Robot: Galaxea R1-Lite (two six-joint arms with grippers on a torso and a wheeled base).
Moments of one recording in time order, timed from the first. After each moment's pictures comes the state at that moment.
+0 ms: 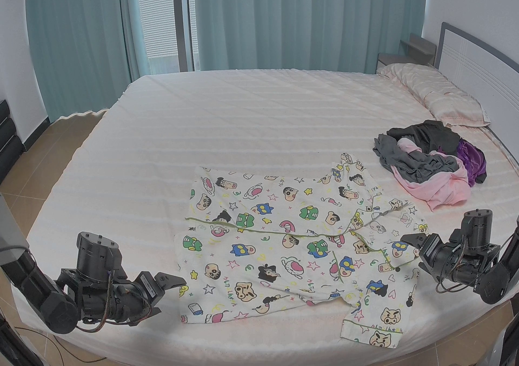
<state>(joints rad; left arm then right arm) -0.32 1.80 -0.22 -0.77 -0.19 -1.05 0.11 1.88 -0.19 -1.10 0.07 0.89</state>
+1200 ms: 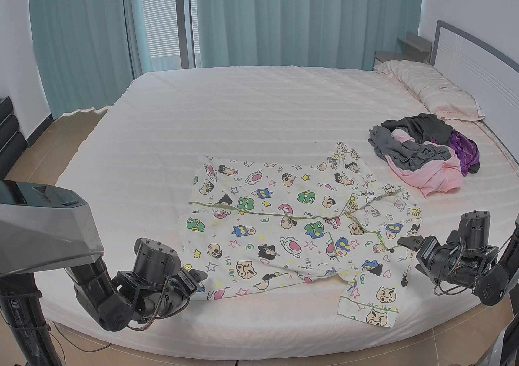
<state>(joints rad) -0.48 2.11 -0.41 -0.87 0.11 -1.14 0.13 1.88 -0.18 -1.10 0.07 0.89</state>
